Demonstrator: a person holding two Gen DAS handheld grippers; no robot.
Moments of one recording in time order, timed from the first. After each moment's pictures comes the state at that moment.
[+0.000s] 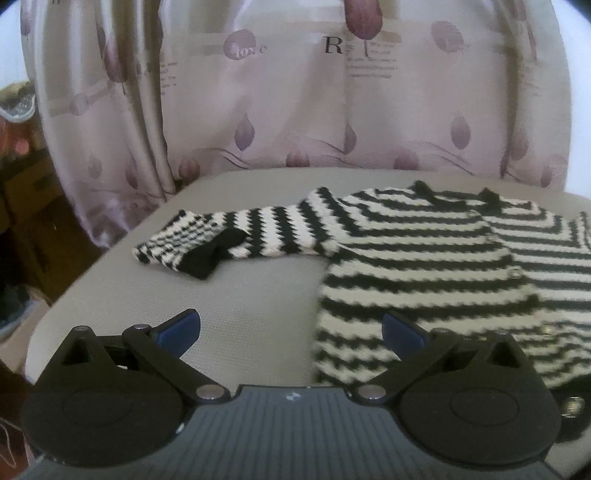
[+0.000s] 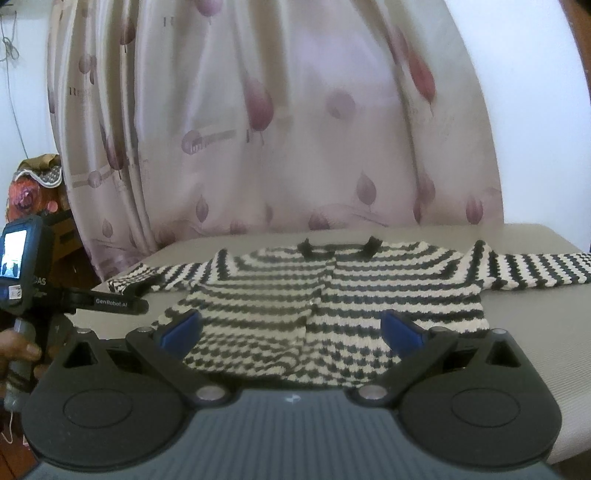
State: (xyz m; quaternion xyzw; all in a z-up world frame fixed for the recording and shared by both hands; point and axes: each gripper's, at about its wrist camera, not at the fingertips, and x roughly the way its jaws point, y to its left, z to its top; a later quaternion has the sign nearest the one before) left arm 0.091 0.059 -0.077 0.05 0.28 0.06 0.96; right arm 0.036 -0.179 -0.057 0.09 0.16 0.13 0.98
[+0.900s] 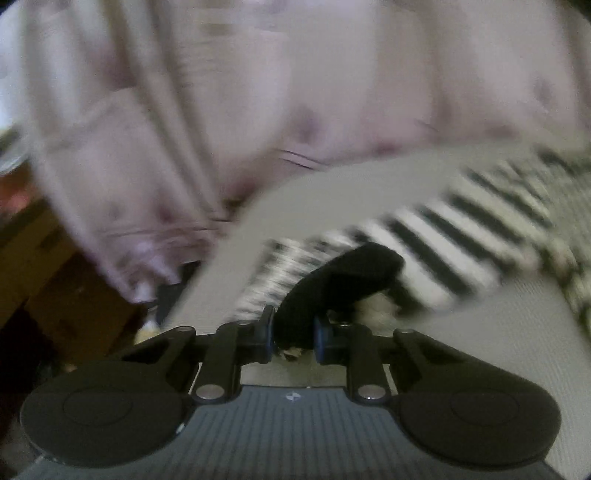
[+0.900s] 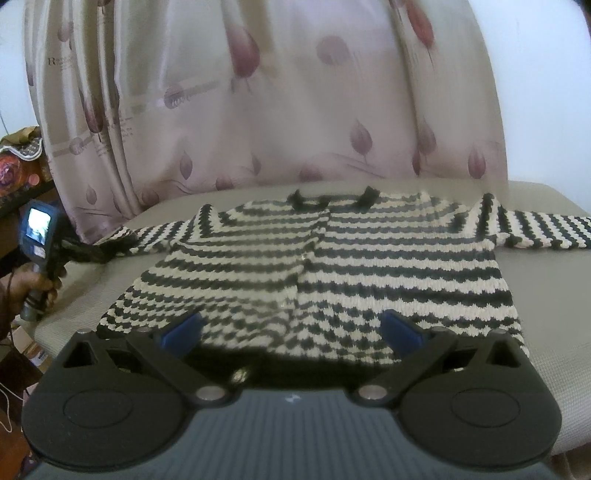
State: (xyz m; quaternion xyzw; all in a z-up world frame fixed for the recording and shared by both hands) left arm 0.229 0.219 -0.101 0.13 0.27 0.11 0.95; right arm 0.078 -0.168 -0.087 0.09 0.23 0.12 0.96
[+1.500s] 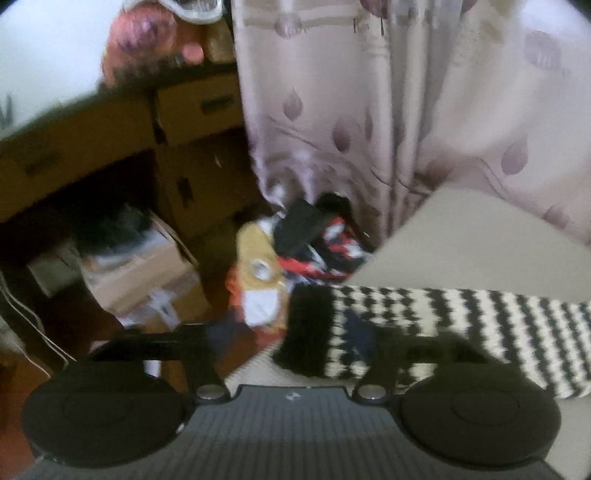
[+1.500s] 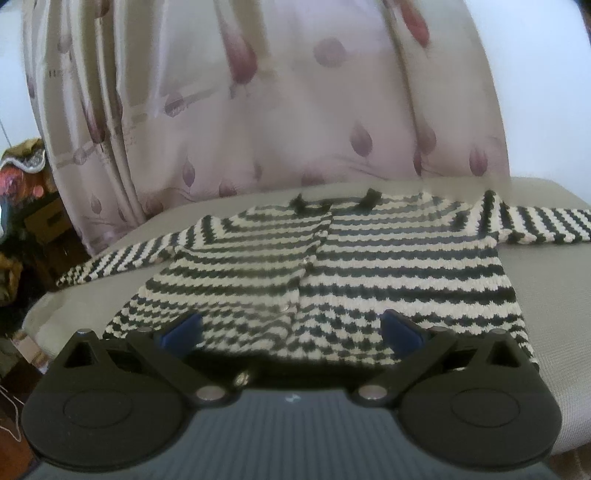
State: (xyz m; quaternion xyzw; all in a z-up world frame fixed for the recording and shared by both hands) left arm 0.184 0.339 -0.050 -0.06 0.31 0.32 0.89; right arm 0.076 -0.177 -0.088 0.11 0.22 0.13 0.96
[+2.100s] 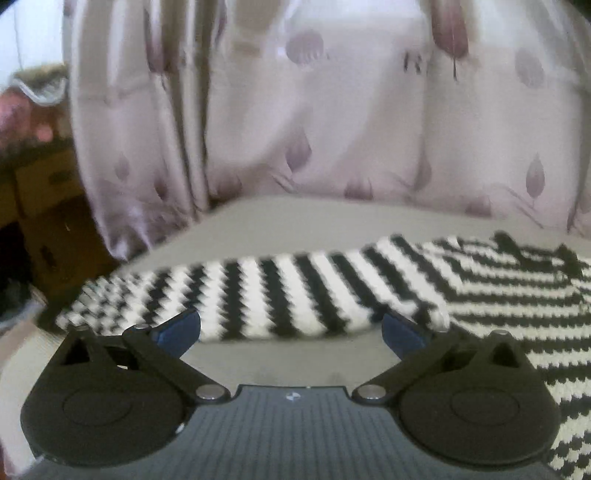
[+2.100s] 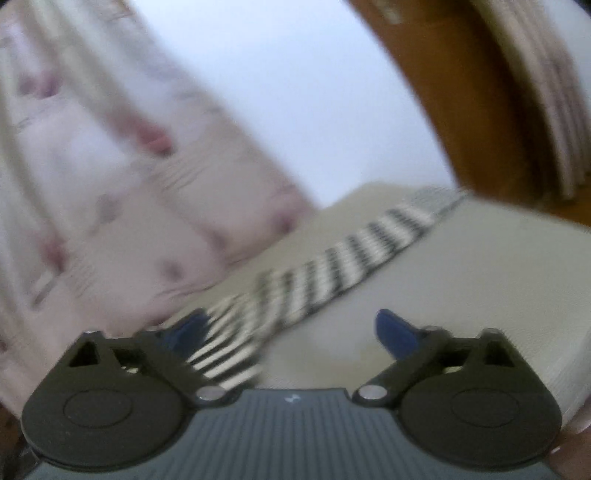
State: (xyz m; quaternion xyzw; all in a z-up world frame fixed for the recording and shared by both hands) left arm 0.196 0.131 -0.106 0.00 0.24 0.11 0.96; right arm 0.094 -0.462 -0.107 0.35 0.14 -0.08 0.92
